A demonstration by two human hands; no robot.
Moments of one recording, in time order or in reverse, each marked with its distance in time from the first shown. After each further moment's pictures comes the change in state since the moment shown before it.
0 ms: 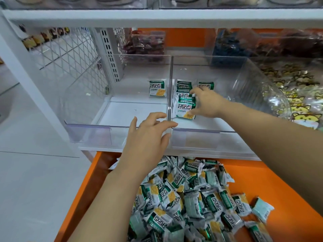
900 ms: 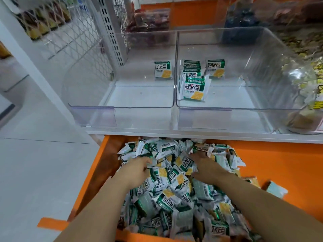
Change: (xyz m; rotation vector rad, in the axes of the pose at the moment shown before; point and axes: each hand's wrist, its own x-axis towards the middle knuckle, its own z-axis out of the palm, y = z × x) left_hand -0.061 -0.108 0.094 -0.018 -0.671 -0.349; right_hand -0.118 -0.005 0.204 0.188 -0.447 0.012
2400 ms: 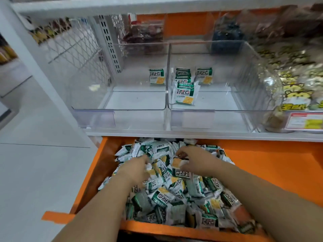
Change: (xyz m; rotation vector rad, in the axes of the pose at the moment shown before) left_hand -0.019 0.028 -0.004 0.199 0.018 -0.027; right_hand -0.064 -0.057 -0.066 0.174 0.045 -0.082
